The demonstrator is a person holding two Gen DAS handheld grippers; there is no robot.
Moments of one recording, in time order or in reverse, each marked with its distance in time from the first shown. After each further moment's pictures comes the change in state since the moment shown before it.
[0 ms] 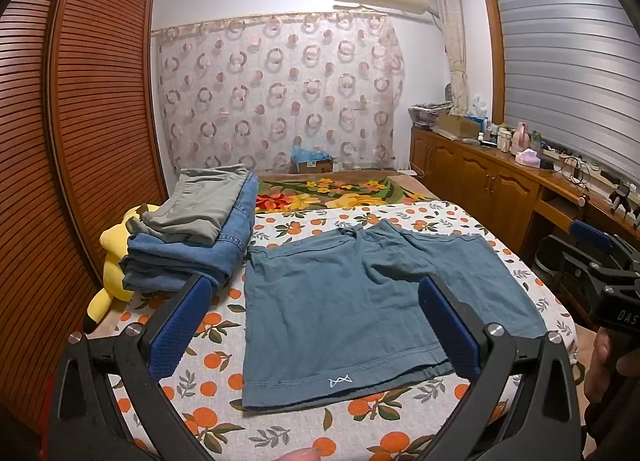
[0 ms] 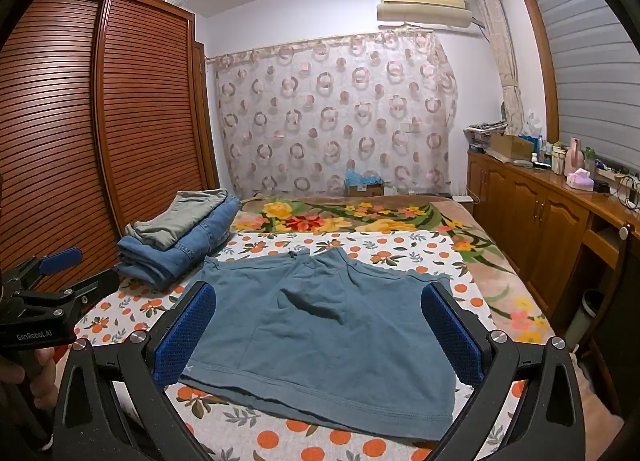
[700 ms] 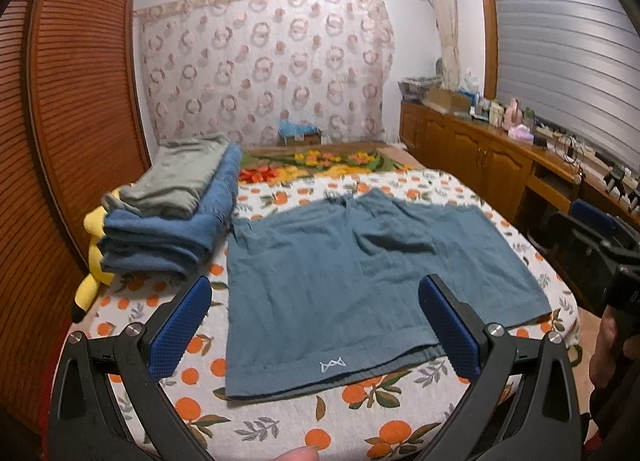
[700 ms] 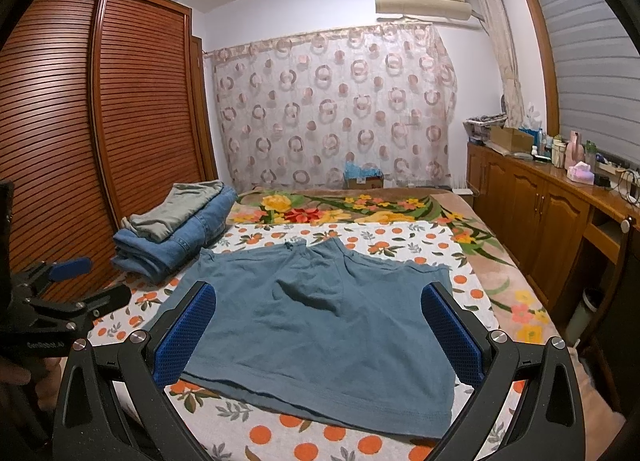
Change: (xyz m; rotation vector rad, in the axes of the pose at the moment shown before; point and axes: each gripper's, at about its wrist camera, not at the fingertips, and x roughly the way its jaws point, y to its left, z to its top) left arm 0.031 -0.003 -0.008 0.017 0.105 -0.043; right arm 0.009 0.000 0.000 0.005 0.034 -0.002
